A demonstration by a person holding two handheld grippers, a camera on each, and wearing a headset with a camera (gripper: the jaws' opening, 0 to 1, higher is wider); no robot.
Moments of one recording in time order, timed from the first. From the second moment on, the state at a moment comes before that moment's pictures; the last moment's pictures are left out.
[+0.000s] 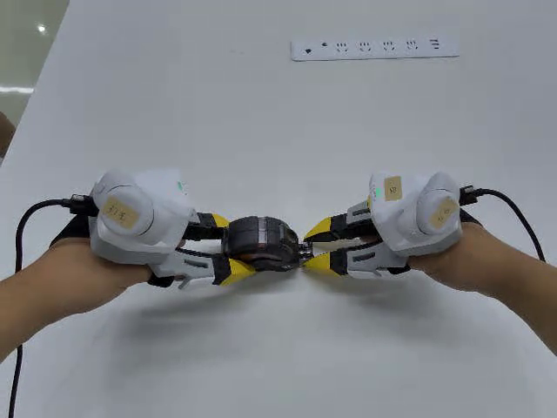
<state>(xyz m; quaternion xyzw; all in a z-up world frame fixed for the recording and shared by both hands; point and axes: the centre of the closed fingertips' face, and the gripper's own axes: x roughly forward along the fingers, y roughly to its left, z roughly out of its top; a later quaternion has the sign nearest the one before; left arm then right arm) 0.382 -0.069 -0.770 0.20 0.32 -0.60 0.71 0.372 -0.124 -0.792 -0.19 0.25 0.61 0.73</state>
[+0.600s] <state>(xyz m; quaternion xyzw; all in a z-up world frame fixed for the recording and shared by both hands) 0.382 -0.069 -0.770 0.21 0.31 -0.60 0.71 0.372 -0.123 -0.792 -0.19 0.24 0.61 0.73</state>
